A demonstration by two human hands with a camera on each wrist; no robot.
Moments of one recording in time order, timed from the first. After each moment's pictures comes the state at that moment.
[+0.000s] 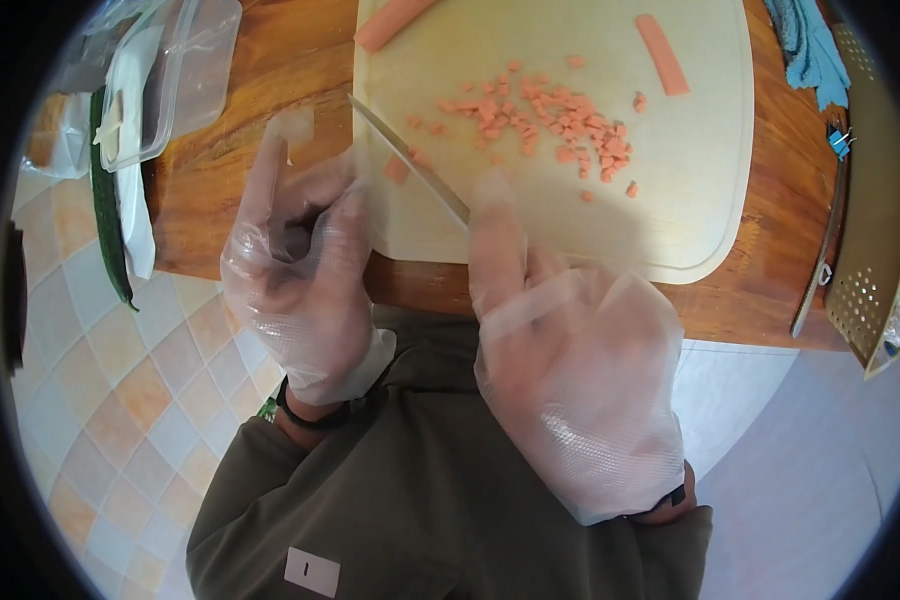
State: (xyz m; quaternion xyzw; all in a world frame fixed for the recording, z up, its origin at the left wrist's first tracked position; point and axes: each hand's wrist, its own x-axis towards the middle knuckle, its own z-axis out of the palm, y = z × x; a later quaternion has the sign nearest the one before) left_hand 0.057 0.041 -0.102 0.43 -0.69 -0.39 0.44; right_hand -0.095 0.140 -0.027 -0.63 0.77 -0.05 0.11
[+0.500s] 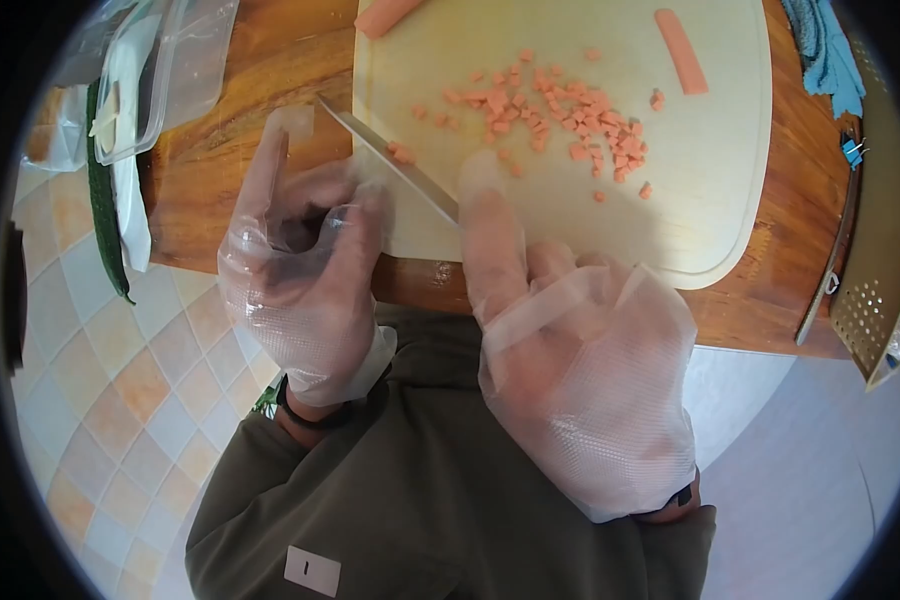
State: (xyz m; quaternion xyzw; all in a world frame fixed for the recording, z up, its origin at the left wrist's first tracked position) left_hand 0.058 0.047 -0.092 0.47 -0.69 -0.40 0.37; right_hand -0.101 0.137 -0.026 -0.62 0.76 -0.10 0.15
